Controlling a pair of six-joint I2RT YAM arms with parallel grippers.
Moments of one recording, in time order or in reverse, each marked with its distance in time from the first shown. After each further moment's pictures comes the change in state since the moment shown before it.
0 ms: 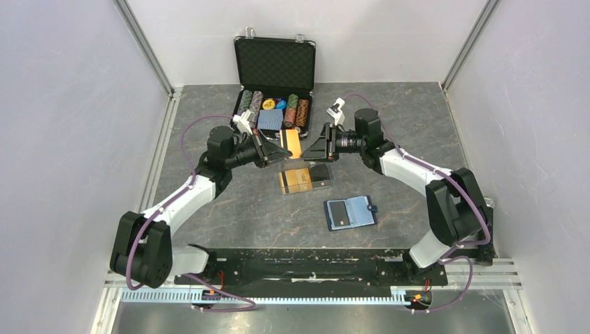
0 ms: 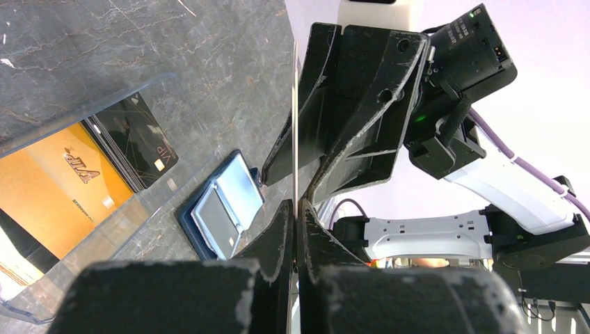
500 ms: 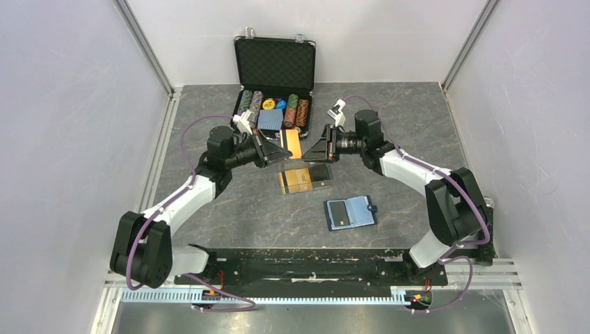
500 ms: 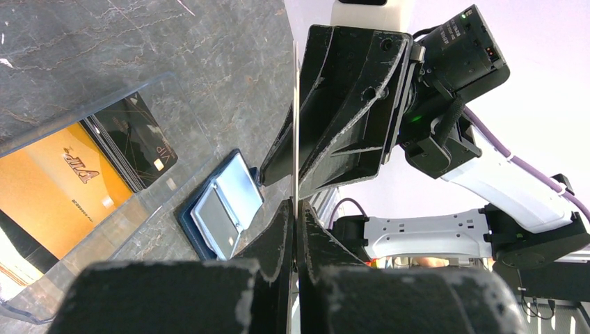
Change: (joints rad) left arm 0.000 0.000 0.000 0.002 0.005 0.000; right arm -0.002 0.003 -0.015 0.004 0.011 0.000
